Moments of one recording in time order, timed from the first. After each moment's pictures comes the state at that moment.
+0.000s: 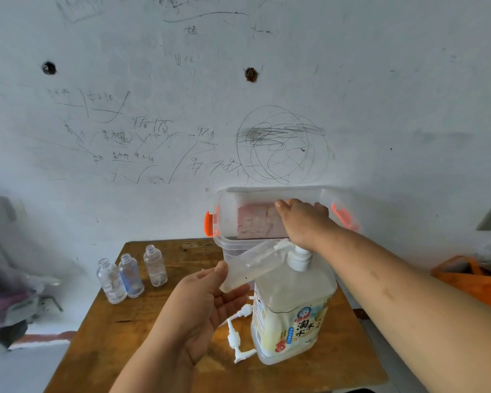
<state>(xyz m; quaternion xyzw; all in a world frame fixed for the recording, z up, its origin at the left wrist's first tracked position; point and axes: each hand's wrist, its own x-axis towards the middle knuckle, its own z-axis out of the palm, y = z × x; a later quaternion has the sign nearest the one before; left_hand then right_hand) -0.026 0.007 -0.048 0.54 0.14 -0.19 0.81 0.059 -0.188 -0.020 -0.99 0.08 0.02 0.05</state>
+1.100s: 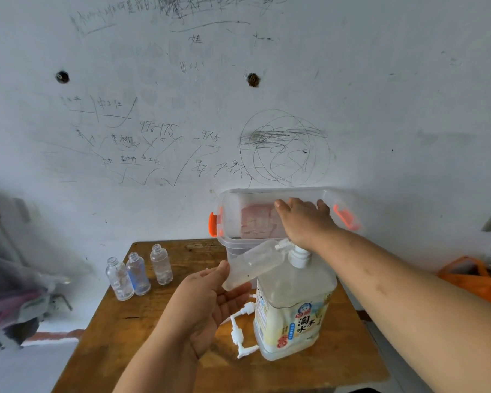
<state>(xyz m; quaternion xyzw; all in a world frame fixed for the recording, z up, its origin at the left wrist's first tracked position) -0.034 0.008 -0.045 0.54 0.13 -0.19 0.81 0.065 -0.192 -0.028 -1.00 0.08 0.02 0.05</state>
